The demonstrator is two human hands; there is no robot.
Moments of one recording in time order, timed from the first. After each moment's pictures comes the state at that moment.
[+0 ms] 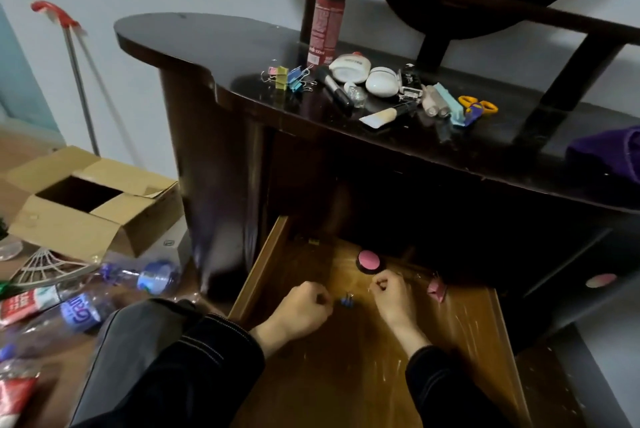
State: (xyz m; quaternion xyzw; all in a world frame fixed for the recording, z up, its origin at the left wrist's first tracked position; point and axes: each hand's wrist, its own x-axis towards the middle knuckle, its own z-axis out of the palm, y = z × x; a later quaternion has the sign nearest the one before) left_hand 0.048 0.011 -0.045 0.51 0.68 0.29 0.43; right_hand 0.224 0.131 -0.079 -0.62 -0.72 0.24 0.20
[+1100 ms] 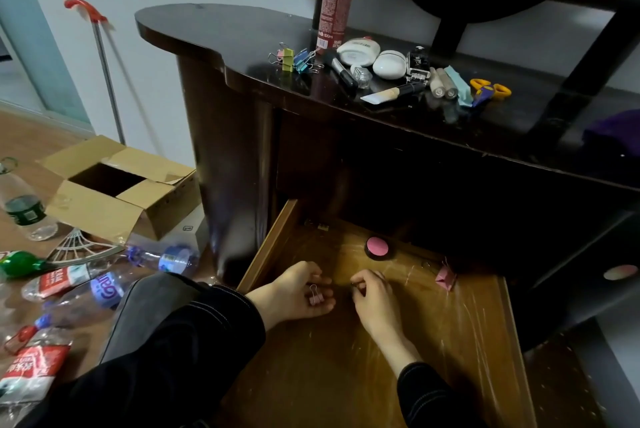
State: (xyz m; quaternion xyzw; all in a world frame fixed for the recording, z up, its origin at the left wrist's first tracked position) left_hand 0.048 0.011 -0.032 -0.02 0.55 0.46 0.69; right_hand 0.209 0.078 -0.084 -0.54 -0.79 0.24 0.16
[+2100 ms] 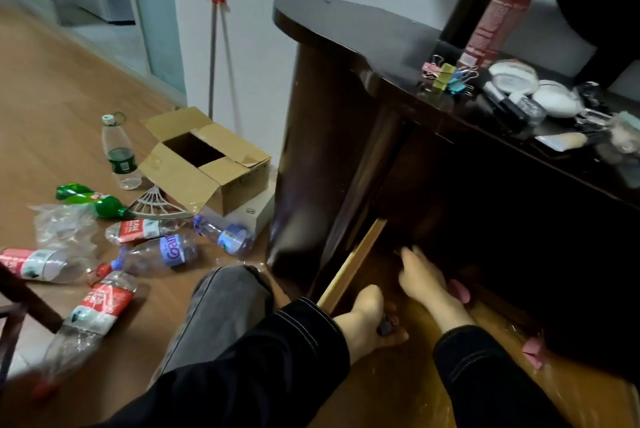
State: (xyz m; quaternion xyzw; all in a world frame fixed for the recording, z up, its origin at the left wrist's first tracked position) left_hand 0.044 0.001 -0.020 -0.10 0.53 0.54 0.65; right_hand 0.095 0.161 -0.058 -0.46 -0.88 0.06 -0.06
